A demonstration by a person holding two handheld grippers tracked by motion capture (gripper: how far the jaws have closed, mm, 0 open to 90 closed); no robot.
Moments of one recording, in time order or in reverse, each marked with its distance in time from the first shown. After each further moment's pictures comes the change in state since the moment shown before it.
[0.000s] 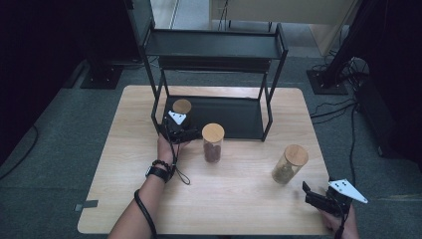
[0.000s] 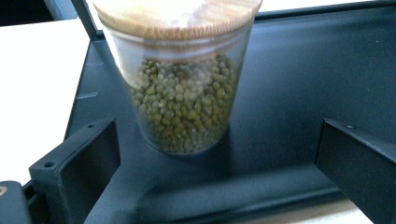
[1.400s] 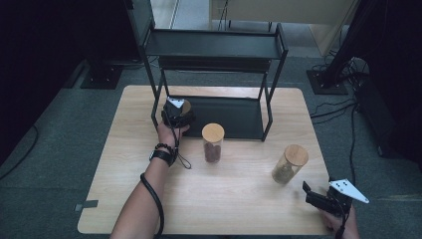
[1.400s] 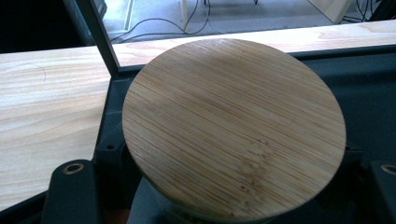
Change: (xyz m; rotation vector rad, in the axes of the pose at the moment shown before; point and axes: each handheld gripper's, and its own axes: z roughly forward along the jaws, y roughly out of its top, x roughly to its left) left arm 0.013 0.044 0.034 0.017 0.065 -0.036; right arm -0.002 0.000 0.000 -0.004 0.011 0.010
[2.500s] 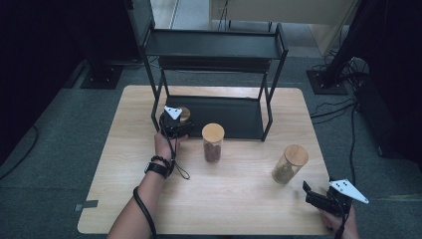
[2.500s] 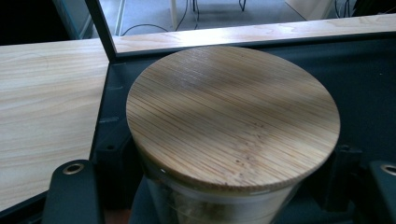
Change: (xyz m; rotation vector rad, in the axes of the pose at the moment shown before) left arm -0.001 -0.022 -0.034 -0.038 -0.045 0.006; right arm 0.000 0.000 0.000 0.000 -0.011 0.000
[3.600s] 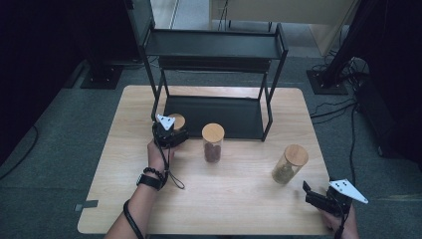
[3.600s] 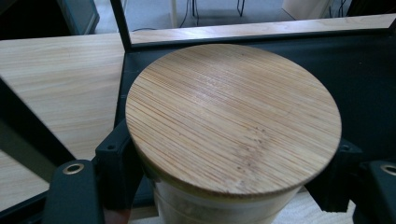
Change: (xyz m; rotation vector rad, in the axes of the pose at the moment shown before) left arm 0.007 -0.017 -0.037 -0.024 -0.008 -0.006; right arm 0.001 0.000 0.000 0.001 -0.012 -0.004
